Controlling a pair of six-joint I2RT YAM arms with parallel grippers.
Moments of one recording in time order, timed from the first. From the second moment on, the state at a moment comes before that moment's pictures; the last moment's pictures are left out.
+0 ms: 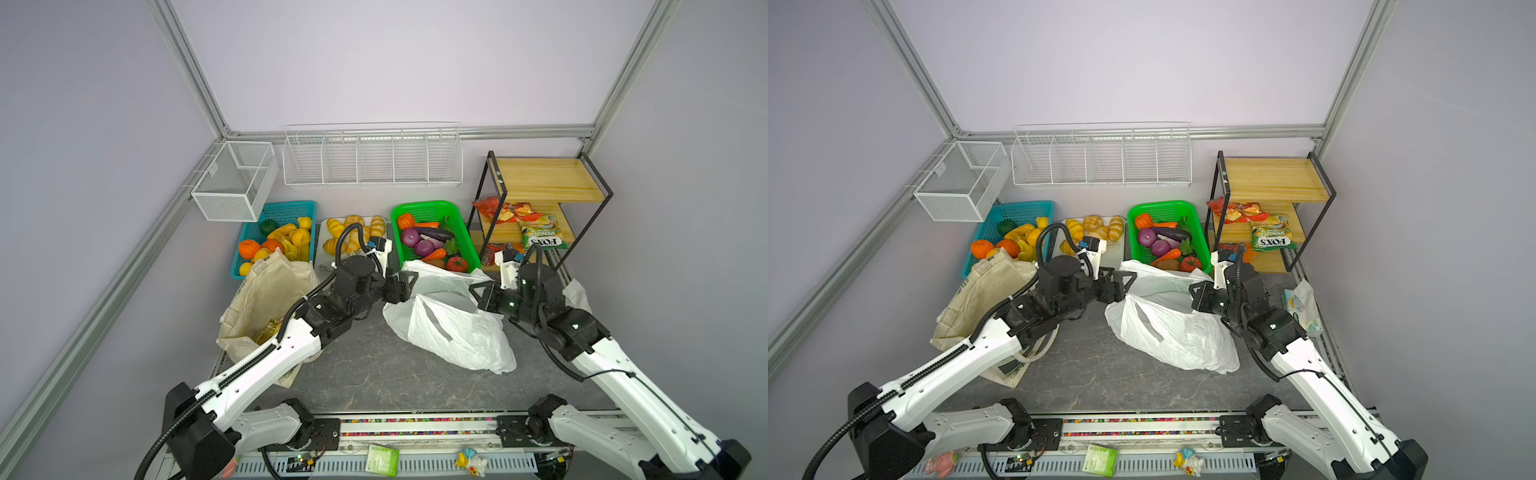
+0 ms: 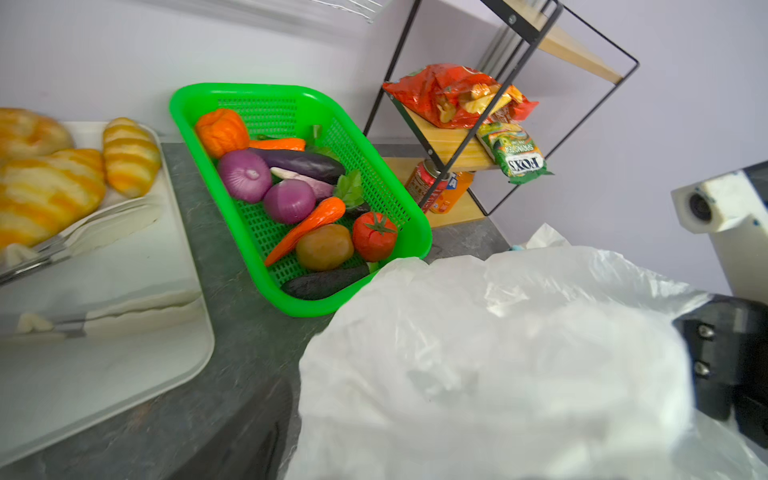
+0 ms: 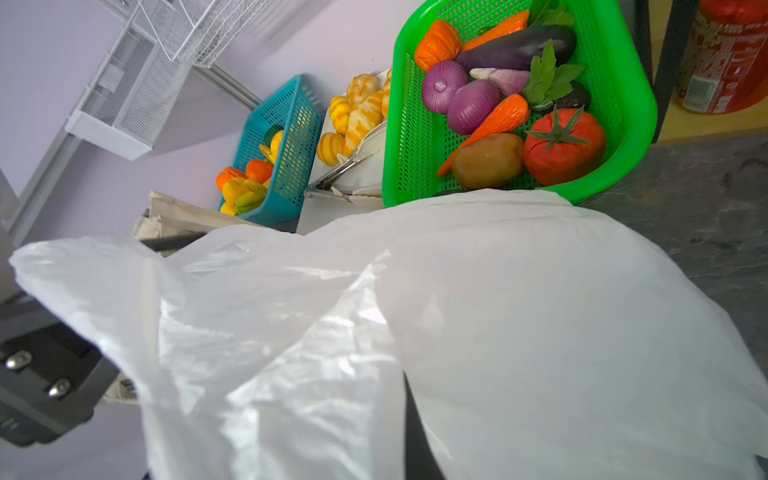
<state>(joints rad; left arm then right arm) -0.78 1.13 1.00 -0.22 -0.02 -0.43 0.51 0.95 0.94 -0.50 -0.16 0.71</state>
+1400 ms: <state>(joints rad) -0.69 1.00 0.53 -0.05 0.28 -0.69 0.53 0.93 0.85 -0.32 -0.06 0.86</state>
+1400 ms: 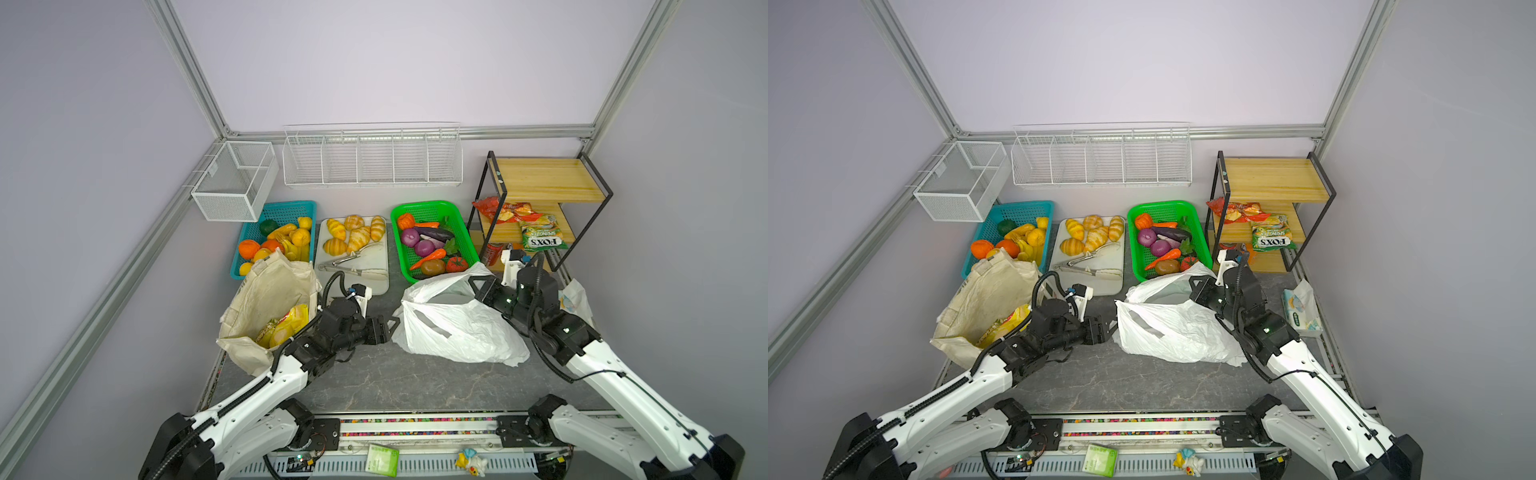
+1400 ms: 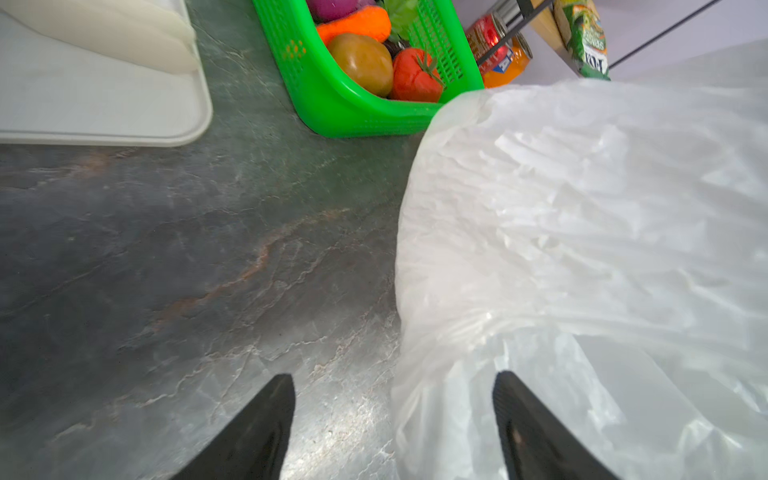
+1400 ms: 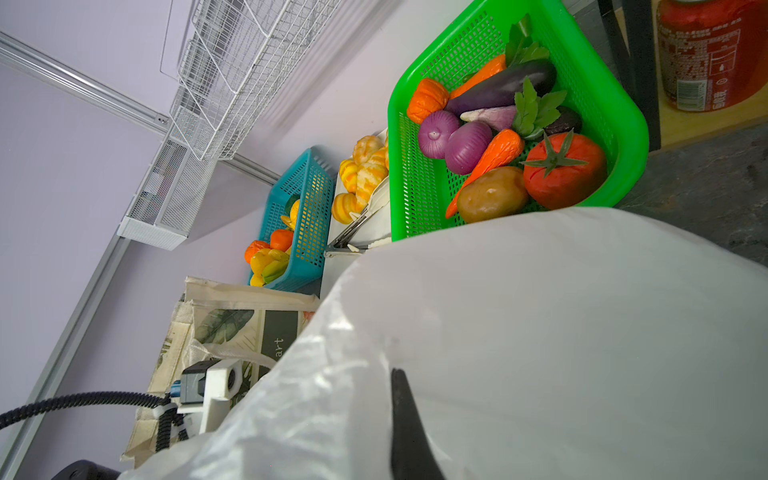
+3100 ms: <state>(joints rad) -0.62 1.39 1.74 -1.38 0.07 0.00 0.84 1.27 0.89 -0.09 -0.11 0.33</state>
